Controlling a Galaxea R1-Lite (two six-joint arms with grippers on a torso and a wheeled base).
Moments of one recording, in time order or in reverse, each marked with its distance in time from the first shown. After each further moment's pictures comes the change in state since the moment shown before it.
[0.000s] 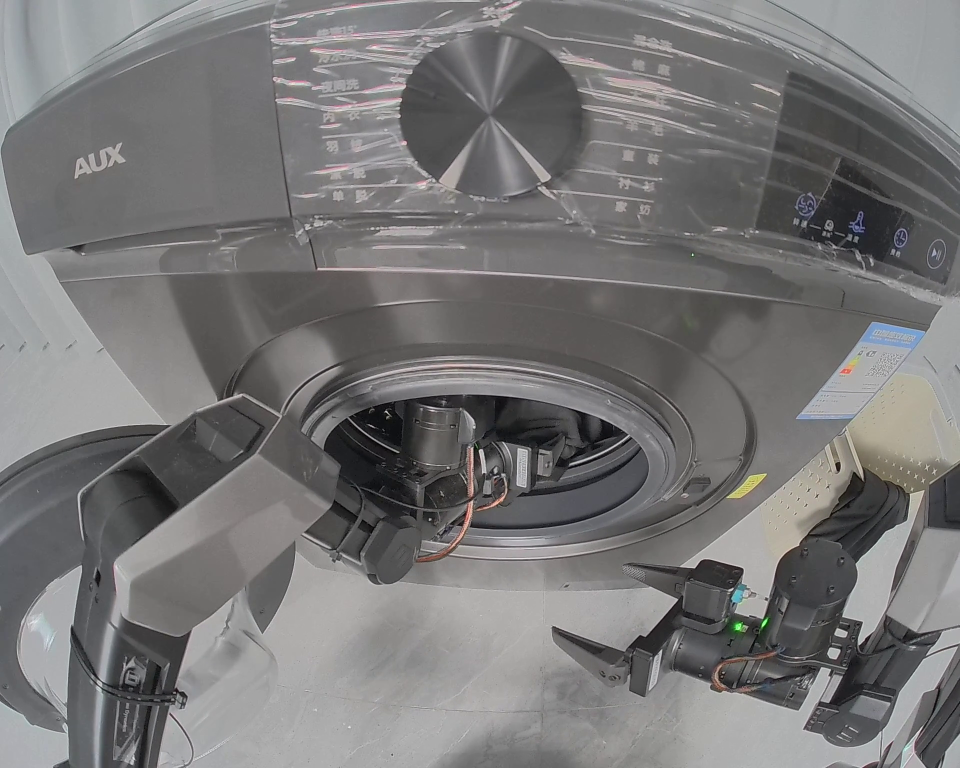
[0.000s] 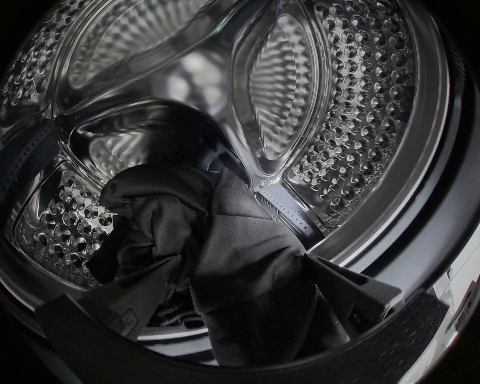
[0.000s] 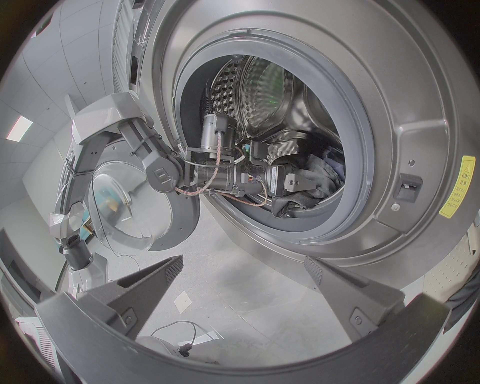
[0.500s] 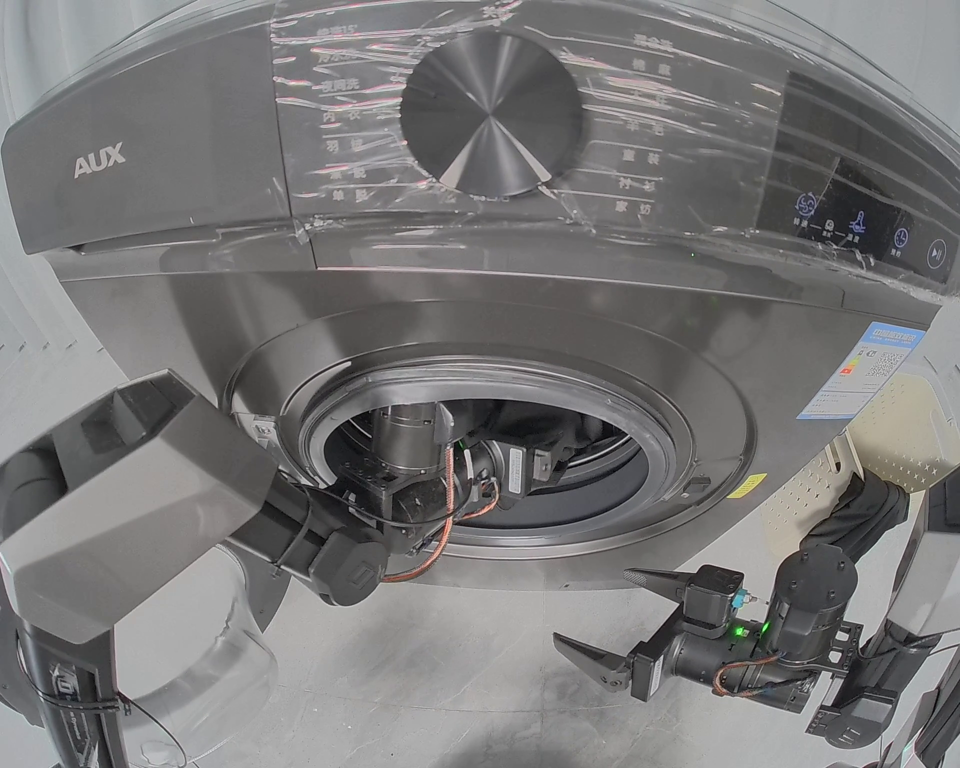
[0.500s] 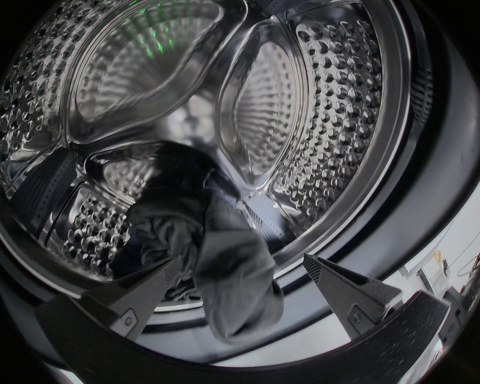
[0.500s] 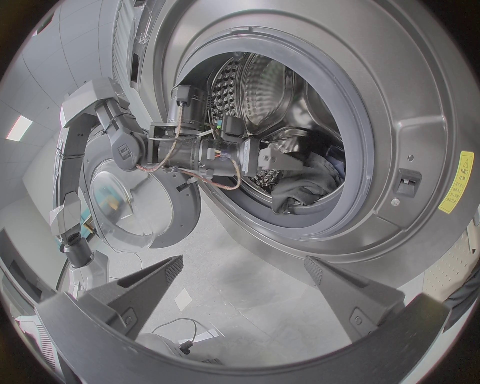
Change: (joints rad) left arm -0.047 -0.213 0.235 -0.032 0.034 0.006; right arm 0.007 -0.001 0.013 0.000 -0.004 0.000
